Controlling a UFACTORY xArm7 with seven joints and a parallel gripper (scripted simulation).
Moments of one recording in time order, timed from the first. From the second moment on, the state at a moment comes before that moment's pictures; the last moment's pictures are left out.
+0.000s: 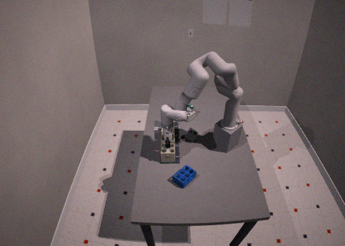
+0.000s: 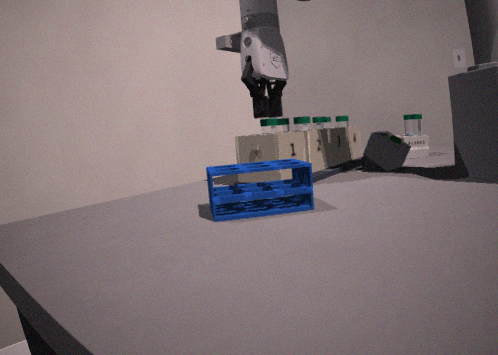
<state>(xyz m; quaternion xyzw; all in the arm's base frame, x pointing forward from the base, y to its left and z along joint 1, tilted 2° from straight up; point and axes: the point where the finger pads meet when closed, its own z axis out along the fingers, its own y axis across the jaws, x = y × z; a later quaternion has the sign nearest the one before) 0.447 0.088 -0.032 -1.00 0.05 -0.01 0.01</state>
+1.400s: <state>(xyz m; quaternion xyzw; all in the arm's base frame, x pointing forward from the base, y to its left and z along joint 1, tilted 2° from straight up) 0.445 0.087 0.044 -1.00 0.05 -0.01 0.01</state>
